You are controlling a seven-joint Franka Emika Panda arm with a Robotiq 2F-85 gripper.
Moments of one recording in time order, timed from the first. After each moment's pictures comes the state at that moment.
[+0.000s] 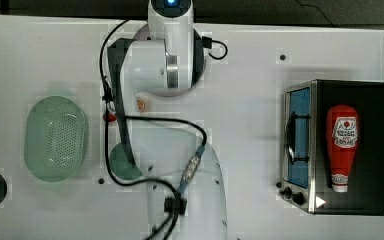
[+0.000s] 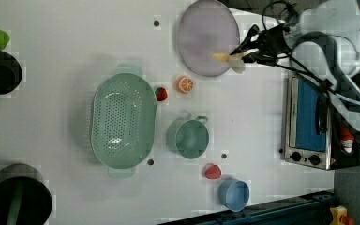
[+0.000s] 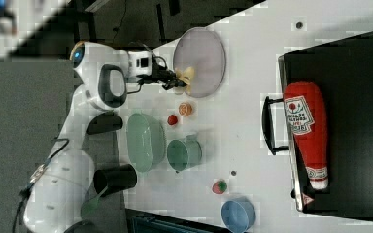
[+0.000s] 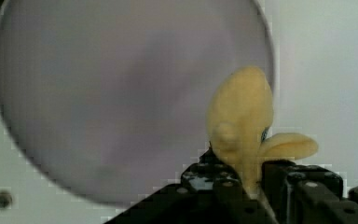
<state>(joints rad) 0.03 0.73 0.08 -1.46 0.01 0.50 0.13</state>
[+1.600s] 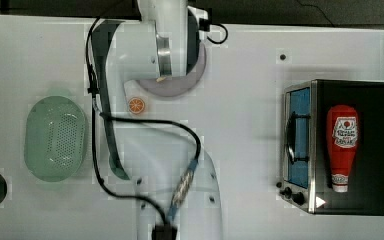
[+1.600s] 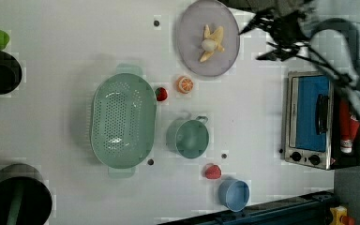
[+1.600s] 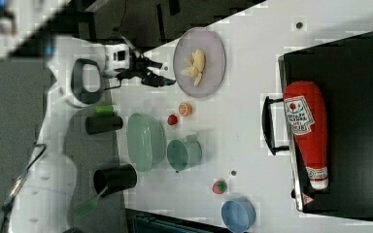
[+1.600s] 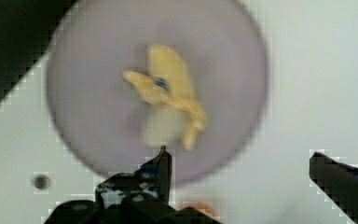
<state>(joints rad) 0.07 0.64 0.03 -1.36 0.00 0.31 0.14</state>
